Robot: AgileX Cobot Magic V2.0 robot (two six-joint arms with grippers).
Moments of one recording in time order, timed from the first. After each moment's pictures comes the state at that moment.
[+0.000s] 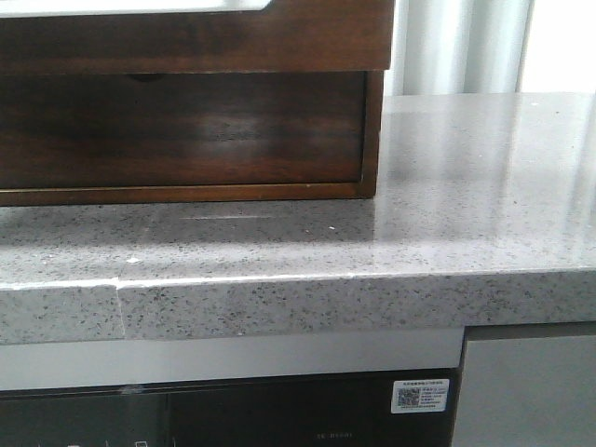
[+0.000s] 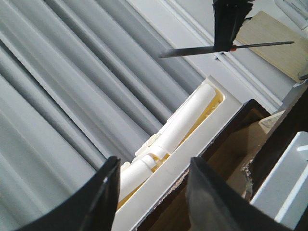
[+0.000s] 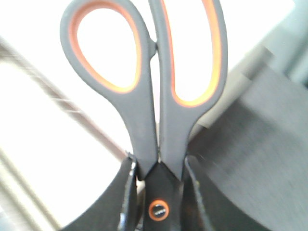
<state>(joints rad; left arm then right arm) -0.26 0.41 -0.30 0.75 -0.59 -0.02 0.33 1.37 -1.71 0.36 0.97 -0.55</state>
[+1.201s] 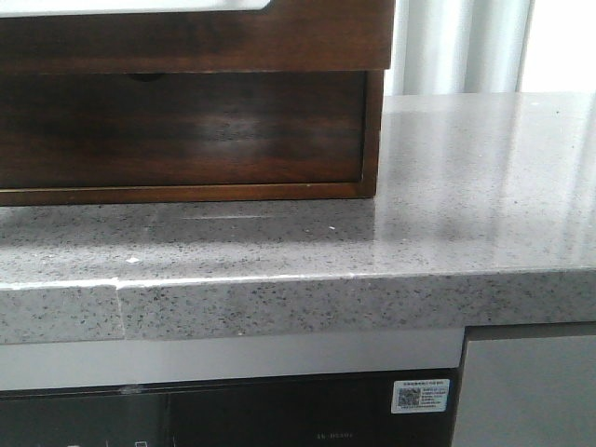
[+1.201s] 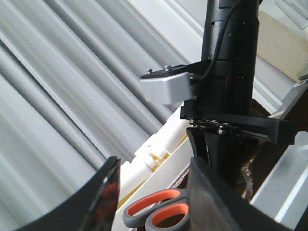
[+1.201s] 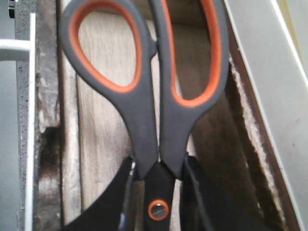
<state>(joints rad) -0.26 0.41 -0.30 0.75 -0.59 -0.02 0.72 1.70 -1.71 0.26 0.75 -0.90</state>
